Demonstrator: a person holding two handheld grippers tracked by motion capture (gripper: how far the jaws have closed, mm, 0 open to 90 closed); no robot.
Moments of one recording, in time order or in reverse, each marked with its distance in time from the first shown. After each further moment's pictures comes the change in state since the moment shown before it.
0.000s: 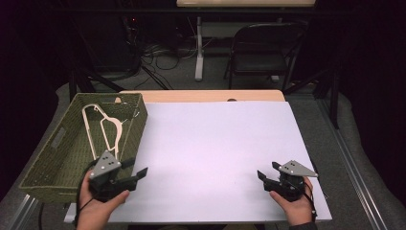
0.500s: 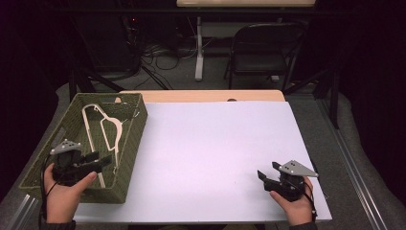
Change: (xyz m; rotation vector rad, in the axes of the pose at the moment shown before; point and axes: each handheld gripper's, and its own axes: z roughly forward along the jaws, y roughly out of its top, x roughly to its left) left arm 0.083 -0.004 -0.045 0.079 0.190 -0.275; right arm 0.000 0.000 0.000 -0.003 -0.003 0.003
